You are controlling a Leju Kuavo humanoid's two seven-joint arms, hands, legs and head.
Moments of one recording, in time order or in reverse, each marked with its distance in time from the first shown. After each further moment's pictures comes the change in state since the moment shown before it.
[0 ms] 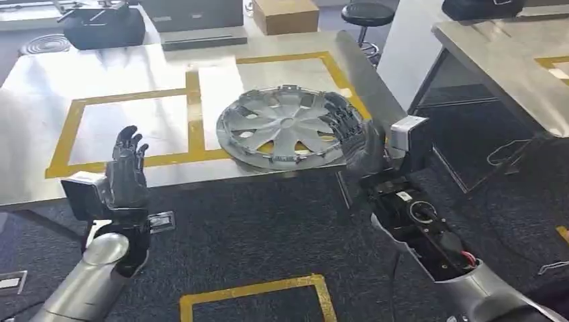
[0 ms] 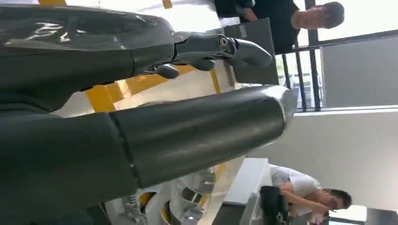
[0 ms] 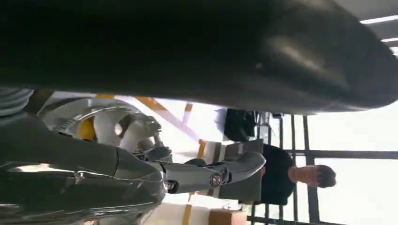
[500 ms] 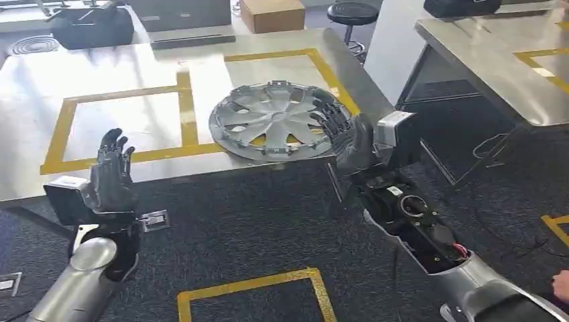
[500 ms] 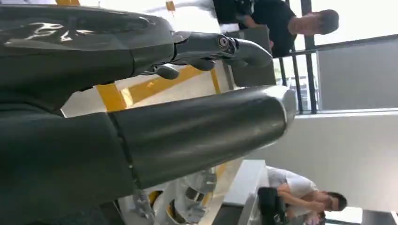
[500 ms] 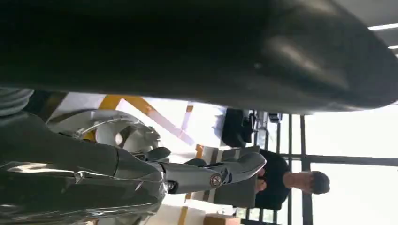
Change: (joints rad) left arm -0.003 0.005 0.000 -0.003 0.000 -0.001 0.000; right arm -0.012 -0.001 0.002 0.000 -0.003 0.005 -0.001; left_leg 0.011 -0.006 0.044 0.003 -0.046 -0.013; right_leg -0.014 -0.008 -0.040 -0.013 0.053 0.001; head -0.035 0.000
